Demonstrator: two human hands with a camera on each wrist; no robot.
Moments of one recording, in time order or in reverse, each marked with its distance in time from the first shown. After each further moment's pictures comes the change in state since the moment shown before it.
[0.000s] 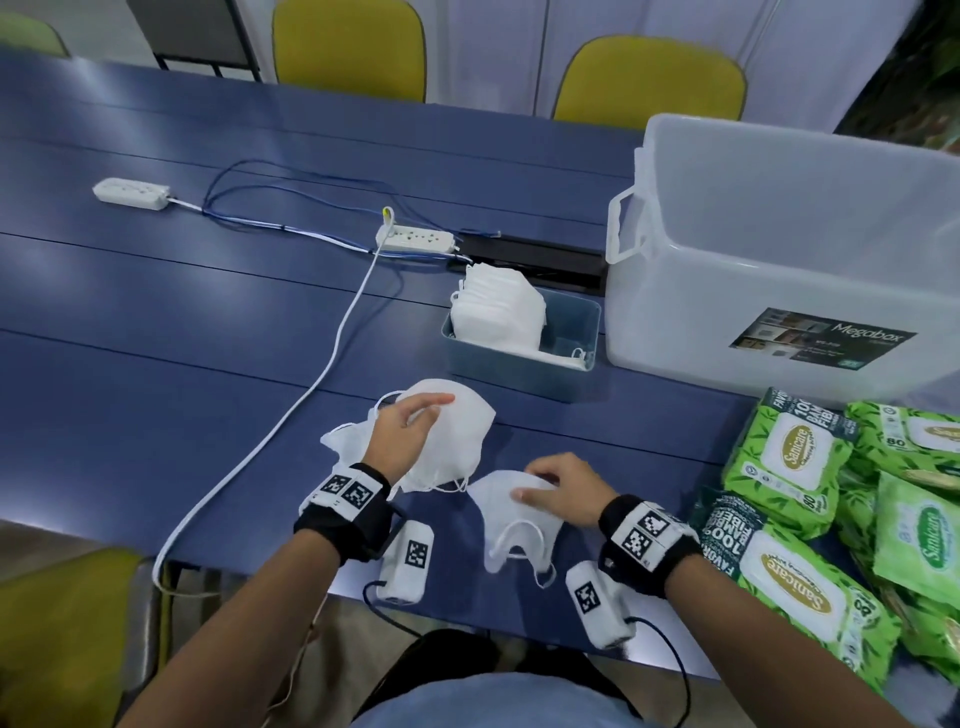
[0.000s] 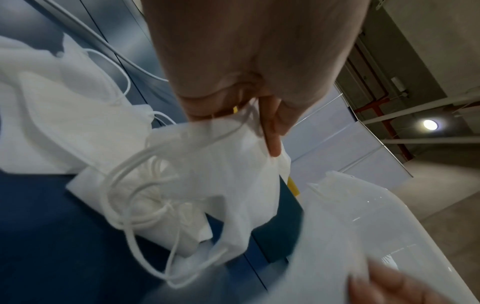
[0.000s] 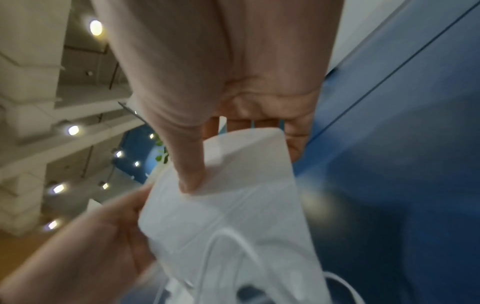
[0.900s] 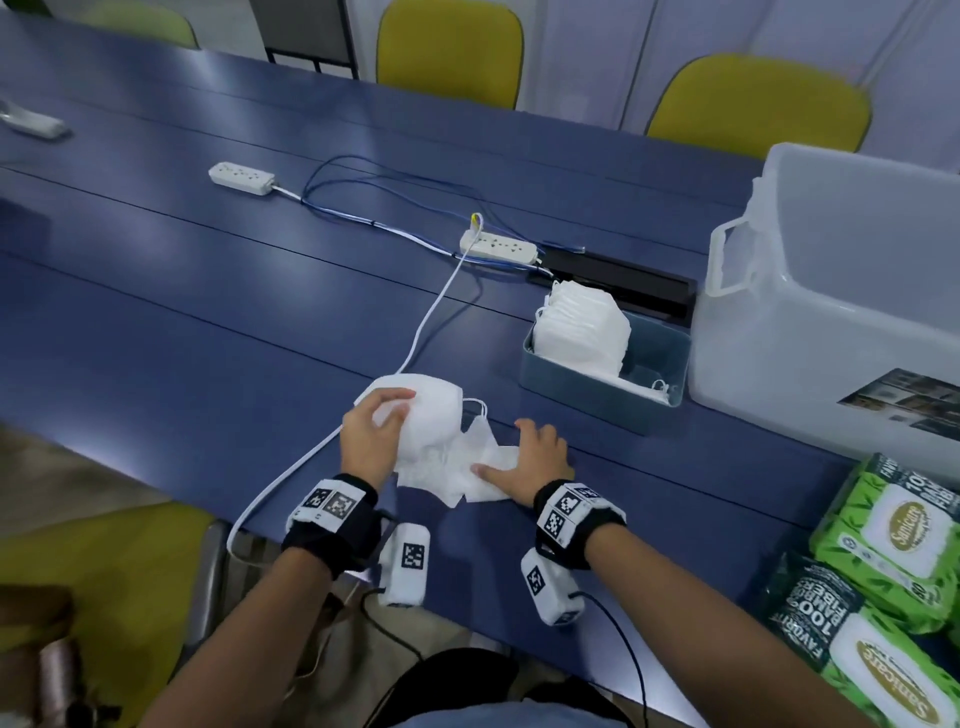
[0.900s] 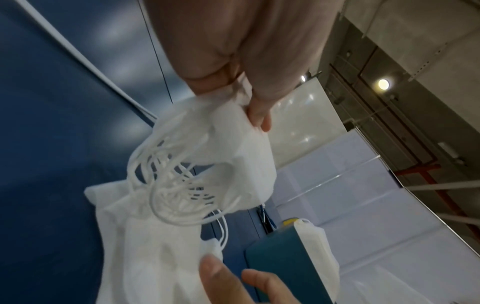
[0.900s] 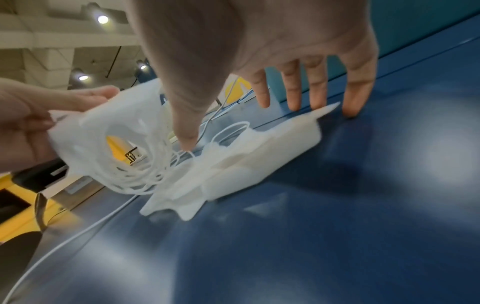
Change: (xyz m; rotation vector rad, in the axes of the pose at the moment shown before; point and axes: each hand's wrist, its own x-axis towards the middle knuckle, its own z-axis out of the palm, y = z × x) left_hand -0.016 -0.019 -0.086 0.008 0.468 -0.015; right_hand 0.087 -0.080 0.068 -0.301 0.123 0.227
